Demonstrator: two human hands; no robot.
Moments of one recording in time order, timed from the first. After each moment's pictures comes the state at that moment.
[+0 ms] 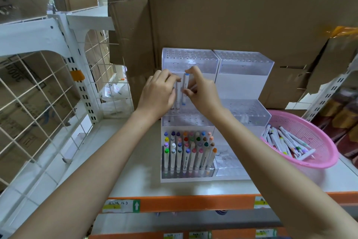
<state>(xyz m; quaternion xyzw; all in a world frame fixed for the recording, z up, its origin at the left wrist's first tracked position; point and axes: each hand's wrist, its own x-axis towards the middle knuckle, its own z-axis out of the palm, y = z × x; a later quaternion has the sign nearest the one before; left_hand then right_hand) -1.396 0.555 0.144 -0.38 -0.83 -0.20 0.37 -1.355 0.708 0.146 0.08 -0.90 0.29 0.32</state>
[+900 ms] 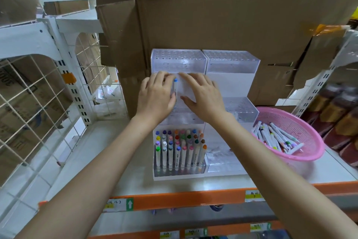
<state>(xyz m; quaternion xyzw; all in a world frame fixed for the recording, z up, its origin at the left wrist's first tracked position) -1.373 0.571 0.144 -0.32 -0.87 -0.15 0.35 -1.330 0.733 0.136 0.06 -0.93 0.04 0.36</state>
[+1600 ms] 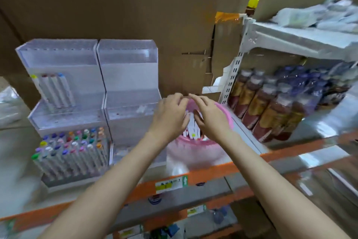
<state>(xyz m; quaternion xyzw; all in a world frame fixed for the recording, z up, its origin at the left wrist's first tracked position) -1.246 0.821 0.098 -0.47 -0.84 -0.17 0.23 -1.174 0.964 0.080 -0.08 -0.96 0.13 0.25</state>
